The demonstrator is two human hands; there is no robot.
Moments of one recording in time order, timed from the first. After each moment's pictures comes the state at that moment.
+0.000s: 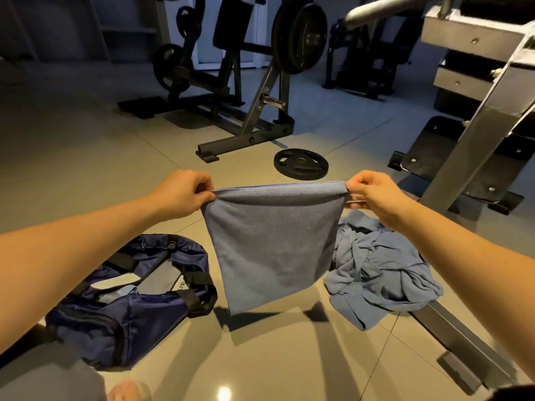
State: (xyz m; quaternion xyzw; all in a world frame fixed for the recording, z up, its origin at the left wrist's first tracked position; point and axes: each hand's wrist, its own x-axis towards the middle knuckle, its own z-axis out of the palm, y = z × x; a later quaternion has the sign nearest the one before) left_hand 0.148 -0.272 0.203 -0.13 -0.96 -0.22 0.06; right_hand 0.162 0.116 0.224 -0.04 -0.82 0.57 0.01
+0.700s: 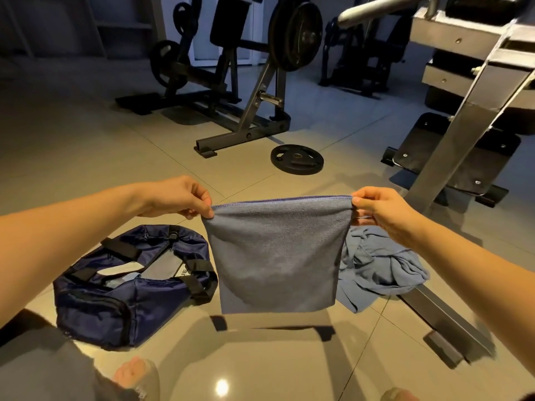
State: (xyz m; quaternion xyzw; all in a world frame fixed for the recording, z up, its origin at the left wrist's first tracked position) left_hand 0.191 -0.288 0.218 -0.11 -0.86 -0.43 -0.25; right_hand 0.231 0.132 0.214 -0.03 -0.82 0.57 -0.04
